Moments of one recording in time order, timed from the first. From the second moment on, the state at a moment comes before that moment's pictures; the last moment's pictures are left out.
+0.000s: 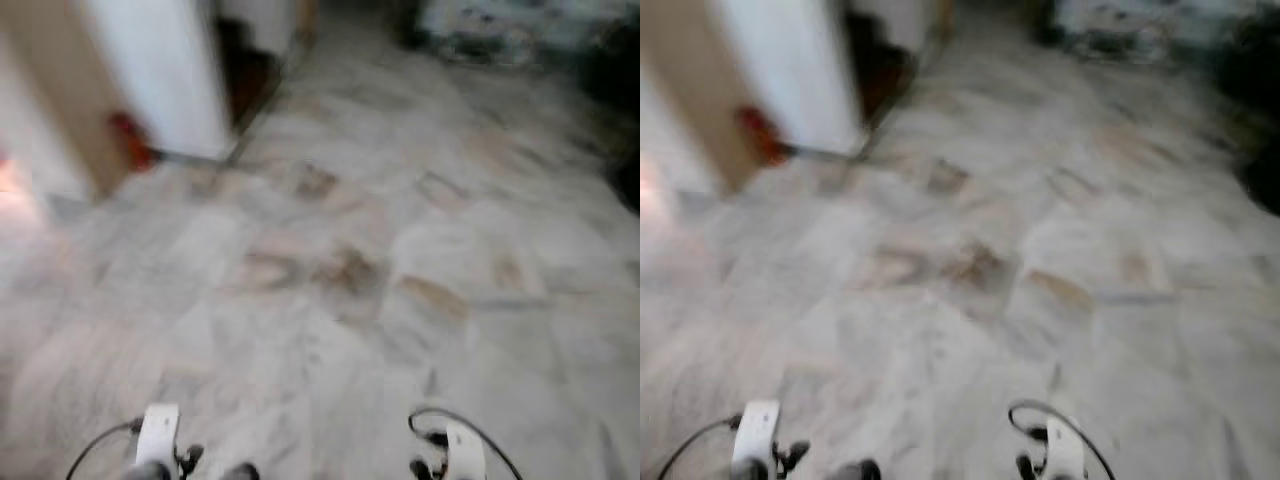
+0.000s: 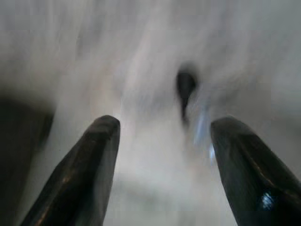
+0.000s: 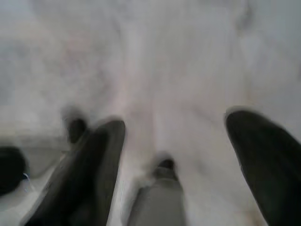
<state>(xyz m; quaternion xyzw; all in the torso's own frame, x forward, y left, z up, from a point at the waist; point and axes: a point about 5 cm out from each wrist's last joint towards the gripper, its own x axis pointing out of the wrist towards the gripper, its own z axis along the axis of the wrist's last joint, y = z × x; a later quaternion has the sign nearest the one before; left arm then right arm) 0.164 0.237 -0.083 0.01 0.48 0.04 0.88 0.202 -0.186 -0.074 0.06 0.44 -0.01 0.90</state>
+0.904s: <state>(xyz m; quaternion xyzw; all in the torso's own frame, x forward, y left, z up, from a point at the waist) 0.175 0.235 -0.078 0.01 0.47 0.04 0.88 0.194 -0.191 -0.079 0.06 0.45 -0.02 0.89</state>
